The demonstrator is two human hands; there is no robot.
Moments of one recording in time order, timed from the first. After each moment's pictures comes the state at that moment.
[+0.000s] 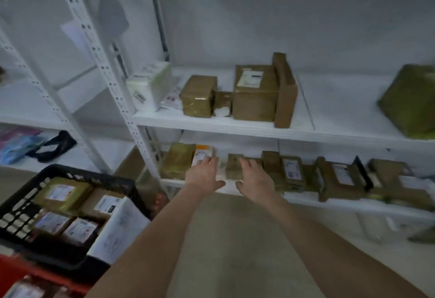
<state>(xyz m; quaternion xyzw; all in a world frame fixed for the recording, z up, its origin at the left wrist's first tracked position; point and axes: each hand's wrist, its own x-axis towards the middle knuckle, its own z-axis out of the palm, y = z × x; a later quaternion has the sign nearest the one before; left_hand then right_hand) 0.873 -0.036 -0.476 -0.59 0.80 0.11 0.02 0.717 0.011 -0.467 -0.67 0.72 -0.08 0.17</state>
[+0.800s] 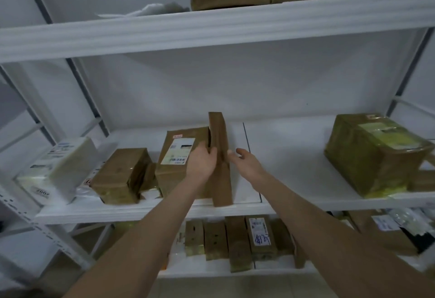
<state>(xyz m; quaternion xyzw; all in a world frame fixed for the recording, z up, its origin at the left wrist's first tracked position) 0.603 -0.223 -0.347 -0.58 0.71 0.24 -0.32 0.477 -0.181 -0.366 -0.46 0.69 -0.42 0.38</state>
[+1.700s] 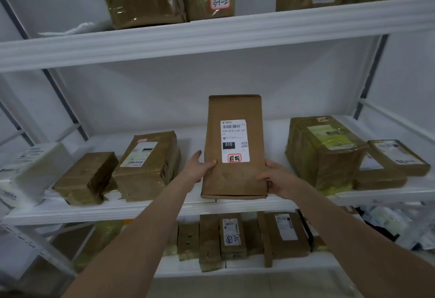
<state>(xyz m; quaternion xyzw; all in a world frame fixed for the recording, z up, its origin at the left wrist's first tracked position) 0.497 -0.179 -0.355 -0.57 0.59 0.51 -0.26 0.285 -0.087 -0.380 -0.31 0.56 -0.49 0.59</state>
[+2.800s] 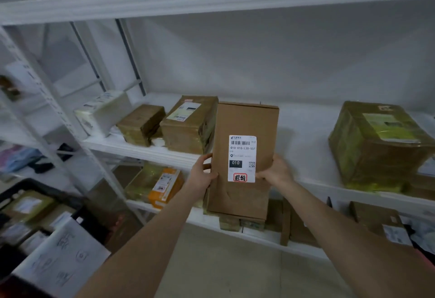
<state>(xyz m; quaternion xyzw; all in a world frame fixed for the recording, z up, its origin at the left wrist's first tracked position) 0.567 -0.081 -0.433 -0.59 0.50 0.50 -0.39 0.352 -0.080 -0.430 -0.50 0.70 -0.34 0.38</state>
